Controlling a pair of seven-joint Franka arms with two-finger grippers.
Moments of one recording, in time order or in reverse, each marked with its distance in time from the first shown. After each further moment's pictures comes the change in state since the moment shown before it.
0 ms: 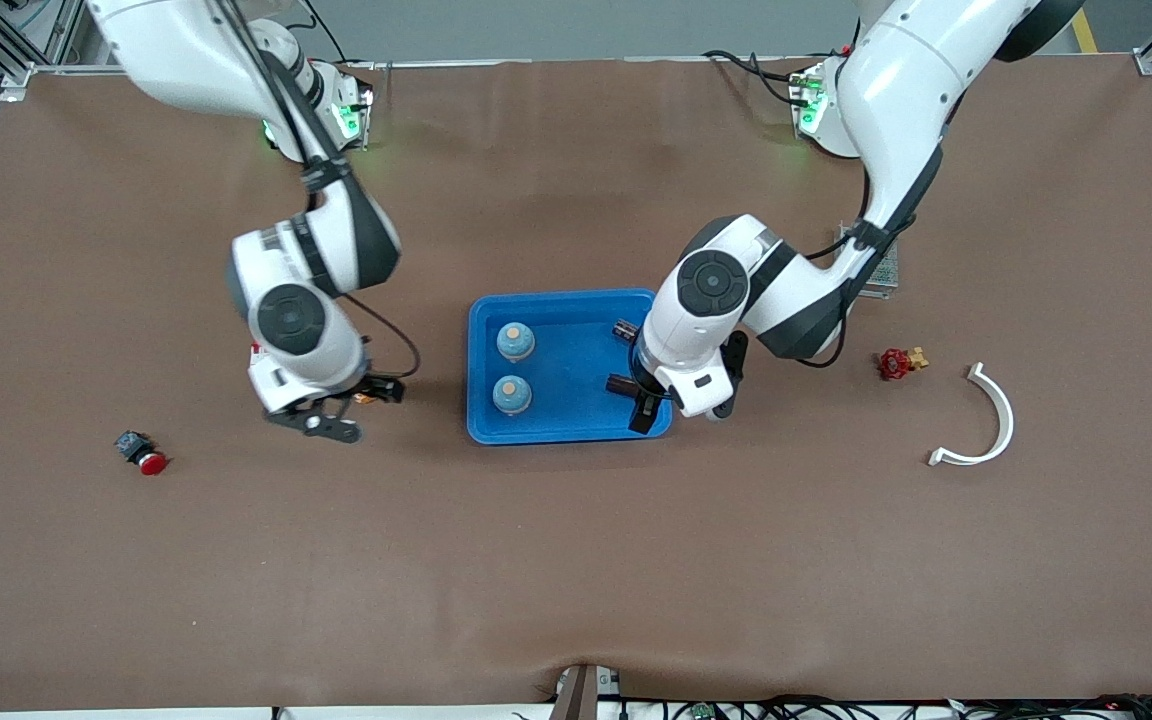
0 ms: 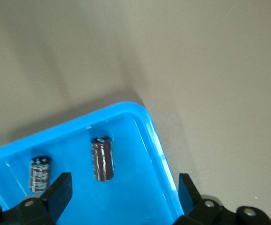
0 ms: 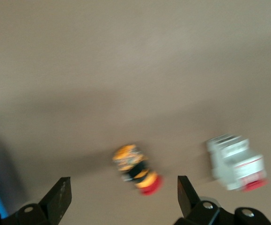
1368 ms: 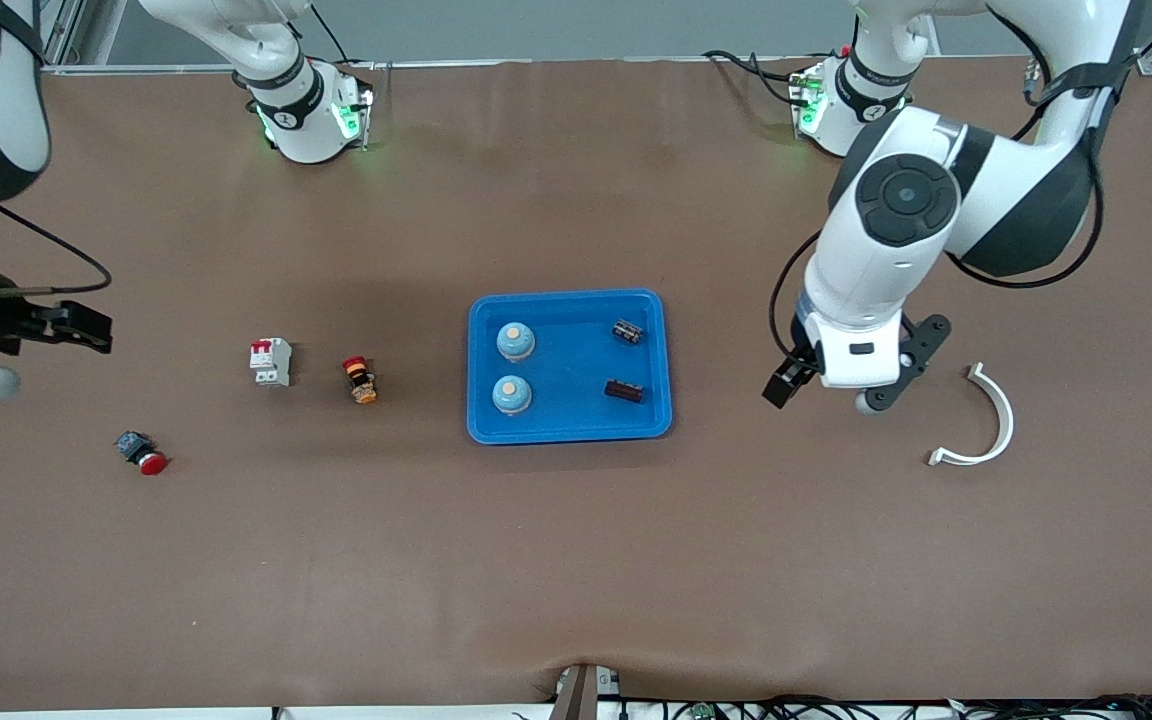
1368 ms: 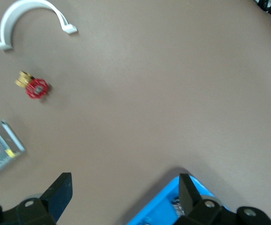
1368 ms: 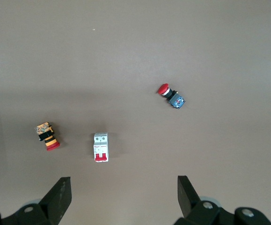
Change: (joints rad) left arm 0.205 -0.304 0.002 -0.004 0.000 -0.377 0.682; right arm -0.317 -0.231 0.001 0.331 0.002 -0.451 -0.591
